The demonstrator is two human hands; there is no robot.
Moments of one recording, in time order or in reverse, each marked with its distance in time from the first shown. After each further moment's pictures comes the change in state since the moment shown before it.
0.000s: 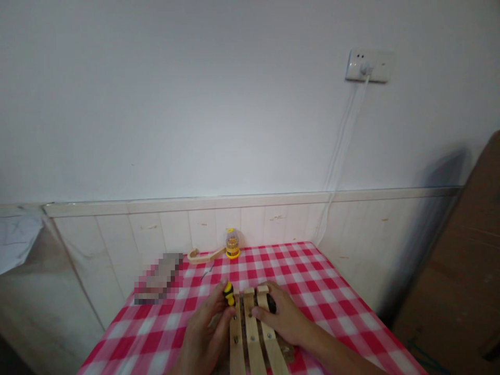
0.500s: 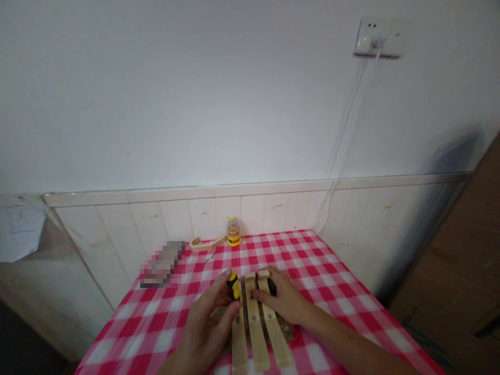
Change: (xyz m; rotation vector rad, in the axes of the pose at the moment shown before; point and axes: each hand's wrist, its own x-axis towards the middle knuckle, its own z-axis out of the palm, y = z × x) left_hand -0.009 0.016 -0.008 0.038 -0.122 0.042; right_hand 0.000 -0.001 0.000 -0.030 0.005 -0.021
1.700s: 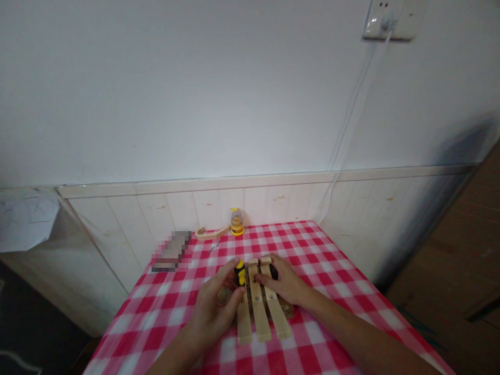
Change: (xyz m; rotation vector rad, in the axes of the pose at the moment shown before) left_hand 0.006 0.020 -0.004 0.117 -0.062 0.070; right_hand 0.003 0.004 0.000 -0.043 -0.033 -0.033
